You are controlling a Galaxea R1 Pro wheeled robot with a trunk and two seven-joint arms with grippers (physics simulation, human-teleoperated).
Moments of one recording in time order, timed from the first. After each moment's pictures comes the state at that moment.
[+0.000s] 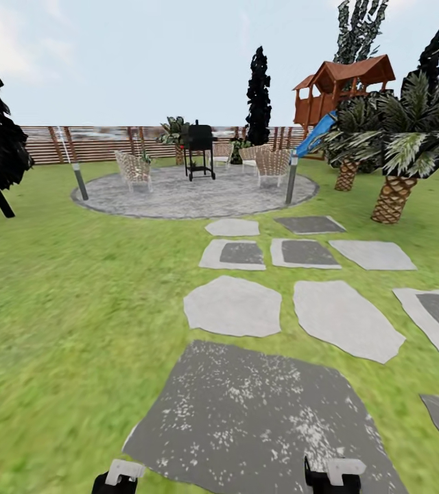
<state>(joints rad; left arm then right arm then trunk) -0.42 0.07 -0.18 -0.11 0.06 -0.30 -0.08 -0.40 -0.03 0.10 -0.05 0.01 -0.61 -0.22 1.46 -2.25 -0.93</state>
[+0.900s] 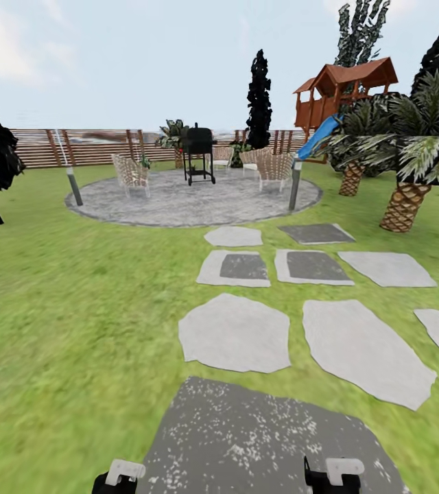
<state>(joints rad) -0.42 0.07 -0.18 -0.11 0.06 -0.30 -0.08 -0.40 -0.03 0.10 -0.05 0.01 -0.61 -0.23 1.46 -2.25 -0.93</state>
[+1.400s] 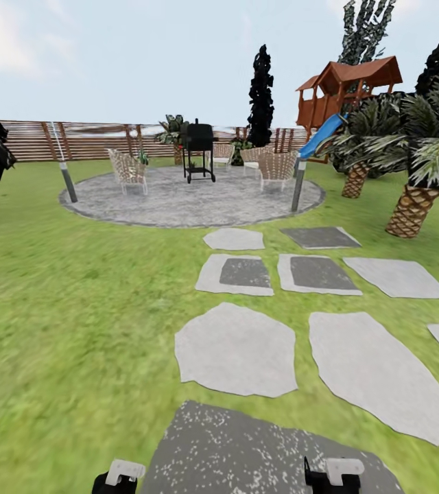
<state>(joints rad) -0.42 0.07 -0.18 -0.11 0.06 -0.30 -0.08 -0.40 -0.03 0.10 -0.05 0.01 -0.61 -0.23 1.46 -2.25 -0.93</state>
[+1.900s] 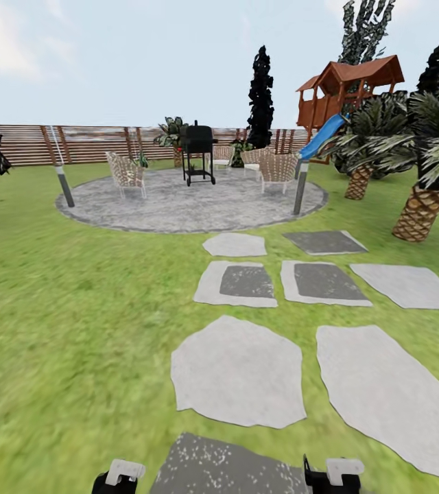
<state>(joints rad) -0.42 0.07 -0.18 -0.11 0.06 -0.30 -0.08 -0.40 -0.03 0.10 -0.05 0.01 -0.61 -0.23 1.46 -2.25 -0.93</state>
